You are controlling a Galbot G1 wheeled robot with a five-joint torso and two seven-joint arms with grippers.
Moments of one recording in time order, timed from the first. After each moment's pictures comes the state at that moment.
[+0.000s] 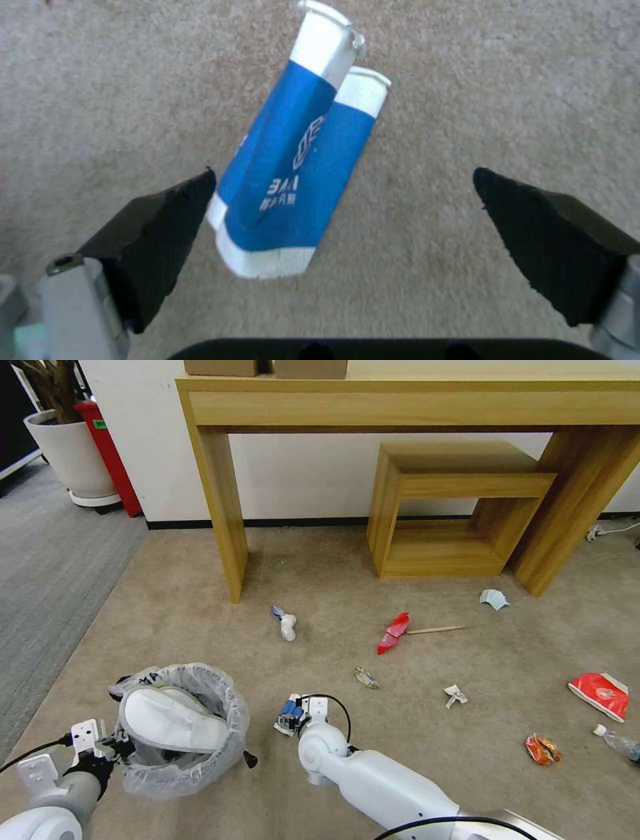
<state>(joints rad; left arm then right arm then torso) 1.70 -1.27 -0.96 -2.16 -0.70 0.59 -0.13 -0.67 1.42 -0.58 1.22 1.14 -0.23 0.76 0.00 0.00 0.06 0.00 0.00</state>
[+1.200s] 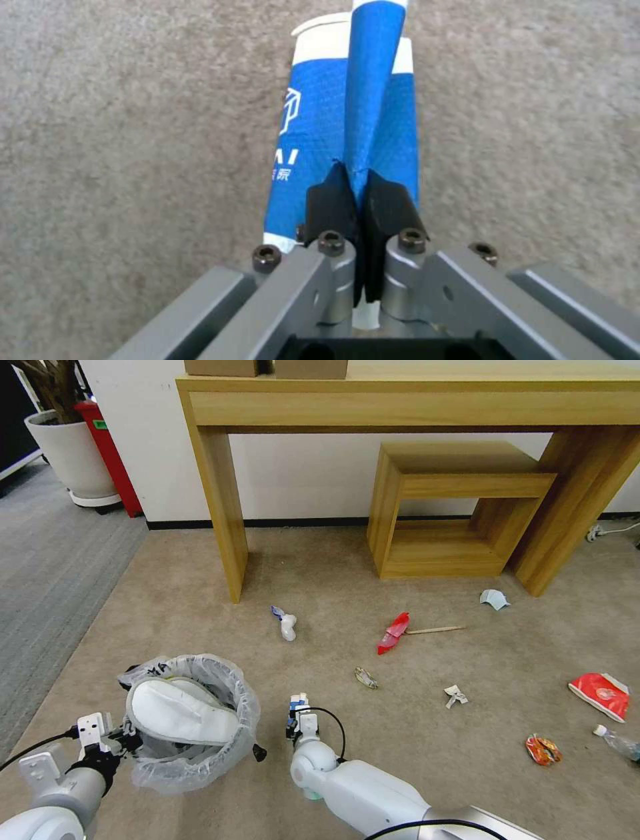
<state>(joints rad) 1.70 -1.26 -0.95 -2.18 -0.72 0.56 -0.10 -0.68 1.46 -0.63 1.03 0.98 -0.09 0.63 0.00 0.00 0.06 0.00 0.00</state>
